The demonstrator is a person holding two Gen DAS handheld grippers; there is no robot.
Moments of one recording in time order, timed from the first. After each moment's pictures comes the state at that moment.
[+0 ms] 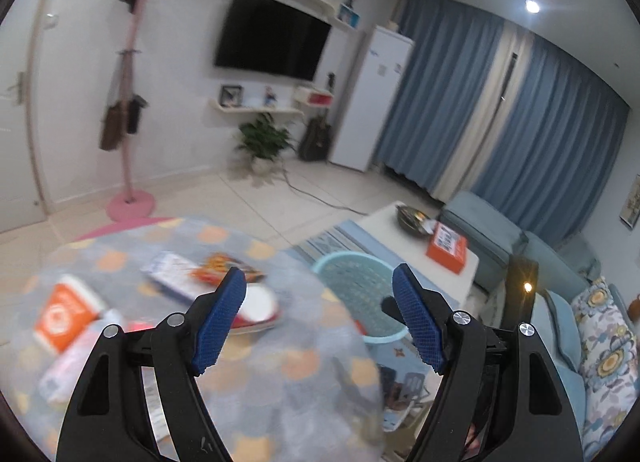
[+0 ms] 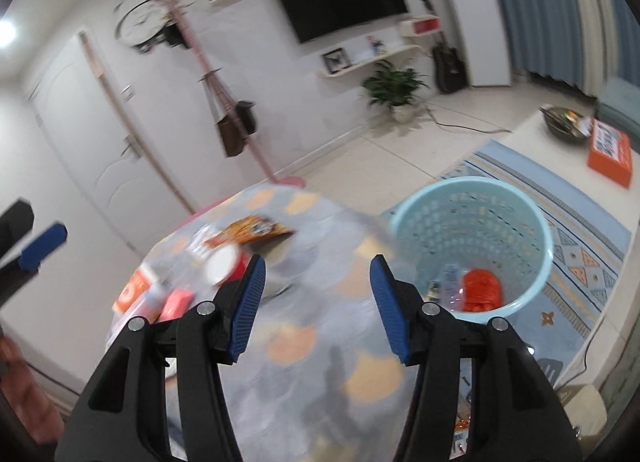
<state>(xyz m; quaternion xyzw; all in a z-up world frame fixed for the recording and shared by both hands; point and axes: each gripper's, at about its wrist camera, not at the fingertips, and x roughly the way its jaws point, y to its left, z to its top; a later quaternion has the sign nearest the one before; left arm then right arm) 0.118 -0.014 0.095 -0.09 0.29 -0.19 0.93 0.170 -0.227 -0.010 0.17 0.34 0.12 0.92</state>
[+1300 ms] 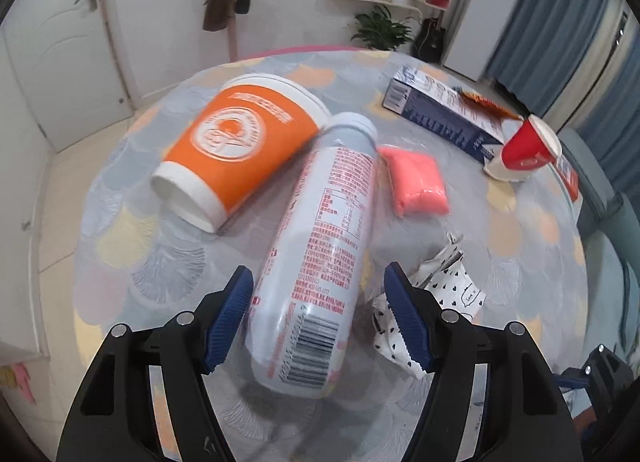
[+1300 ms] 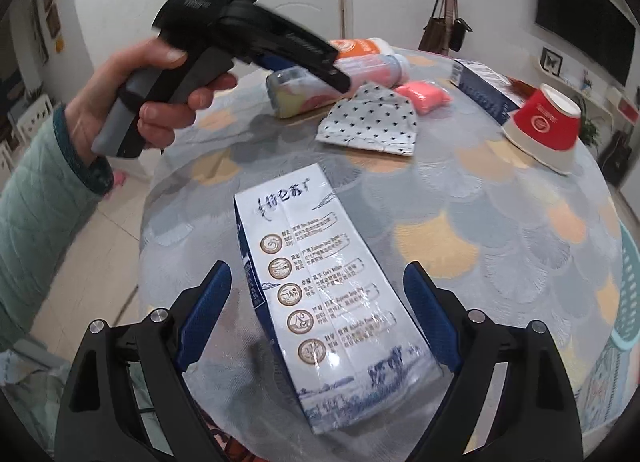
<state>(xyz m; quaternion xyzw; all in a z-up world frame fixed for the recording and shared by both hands) 0.154 0.174 -0.072 -0.04 0.49 -0.04 0.87 0.031 -0.014 -0.105 -0.15 0.39 0.39 0.82</state>
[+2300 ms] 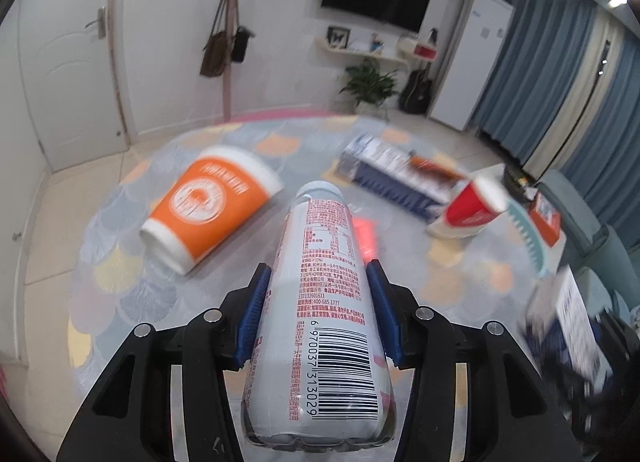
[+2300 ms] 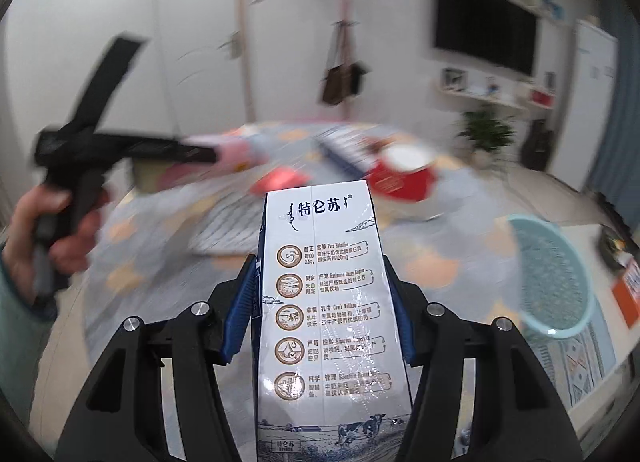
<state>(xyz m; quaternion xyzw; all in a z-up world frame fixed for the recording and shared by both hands) 0.120 0.130 -0.017 -0.08 0.39 -0.05 0.92 0.077 -0.093 -0.040 -0.05 0.30 0.23 0.92</state>
